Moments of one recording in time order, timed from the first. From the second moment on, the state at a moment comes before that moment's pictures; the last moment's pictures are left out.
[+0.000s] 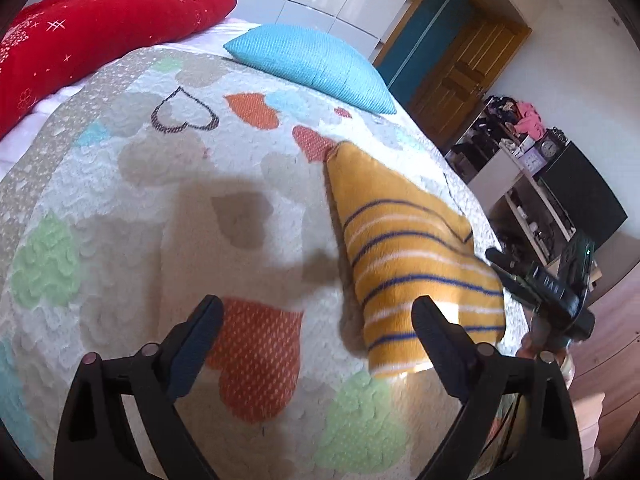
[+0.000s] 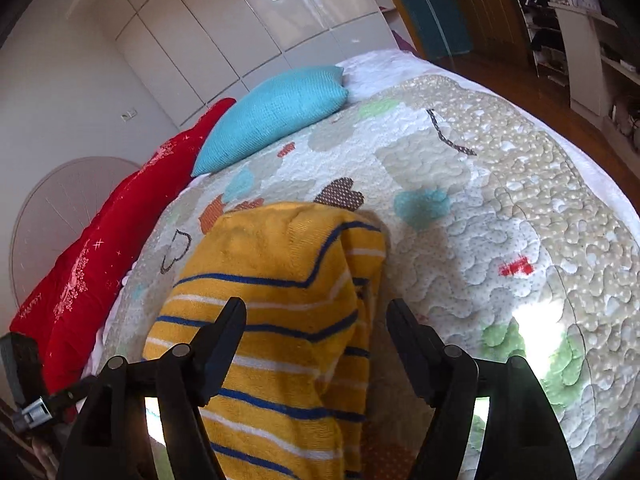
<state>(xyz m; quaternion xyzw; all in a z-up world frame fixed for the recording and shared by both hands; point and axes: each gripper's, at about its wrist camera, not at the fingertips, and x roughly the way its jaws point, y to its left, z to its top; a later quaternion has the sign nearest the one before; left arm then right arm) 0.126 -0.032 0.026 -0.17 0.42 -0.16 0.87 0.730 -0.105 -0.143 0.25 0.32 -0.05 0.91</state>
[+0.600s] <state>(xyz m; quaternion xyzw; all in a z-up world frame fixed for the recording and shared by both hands) 0.193 -0.116 0.001 -0.18 0.49 -0.29 0.80 0.789 -0.096 -0.161 0.36 0.32 0.10 0.87</state>
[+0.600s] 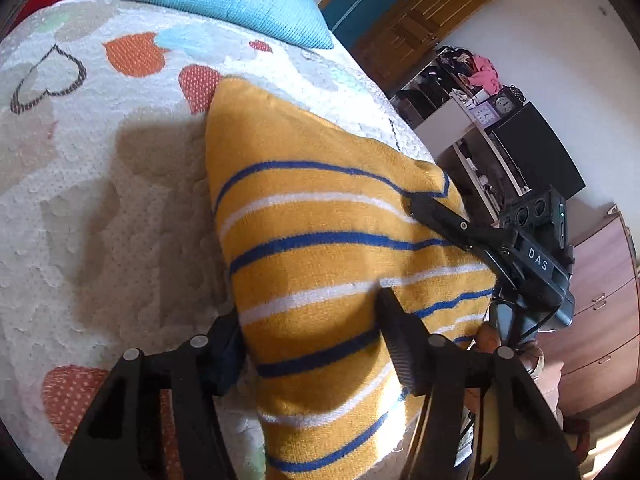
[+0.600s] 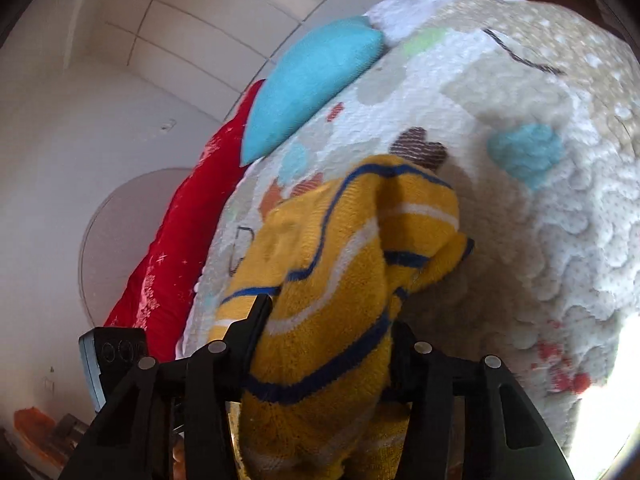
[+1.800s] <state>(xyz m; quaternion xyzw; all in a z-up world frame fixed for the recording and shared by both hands) 0.001 -0.043 0.081 -0.03 0.23 -0.03 0.97 0.679 0.052 -0.122 0.11 0.26 -0.03 0.96</state>
